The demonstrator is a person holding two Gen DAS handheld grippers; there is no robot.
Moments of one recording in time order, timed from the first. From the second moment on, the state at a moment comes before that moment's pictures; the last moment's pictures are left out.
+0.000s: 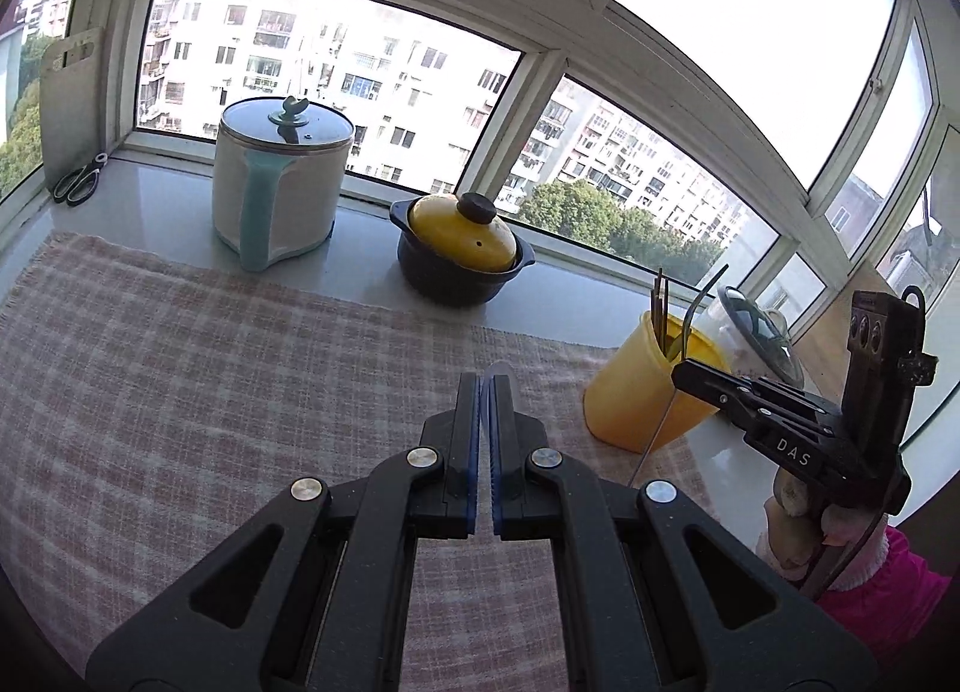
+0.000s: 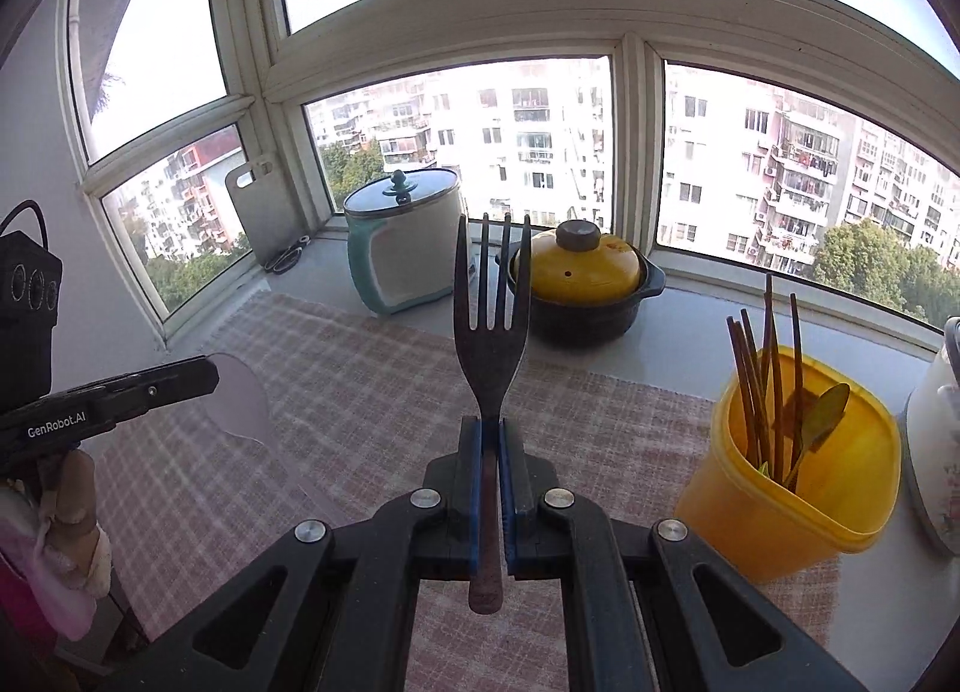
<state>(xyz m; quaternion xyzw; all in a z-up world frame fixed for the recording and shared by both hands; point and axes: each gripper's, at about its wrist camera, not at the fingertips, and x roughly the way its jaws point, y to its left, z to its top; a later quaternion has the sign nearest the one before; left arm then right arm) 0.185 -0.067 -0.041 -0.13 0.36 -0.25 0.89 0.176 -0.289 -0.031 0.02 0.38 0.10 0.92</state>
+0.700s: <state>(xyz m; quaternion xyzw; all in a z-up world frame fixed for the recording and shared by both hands) 0.195 -0.159 -0.003 -0.10 0.31 -0.29 0.90 0.151 -0.381 0.019 0.04 0.34 0.05 0.94</state>
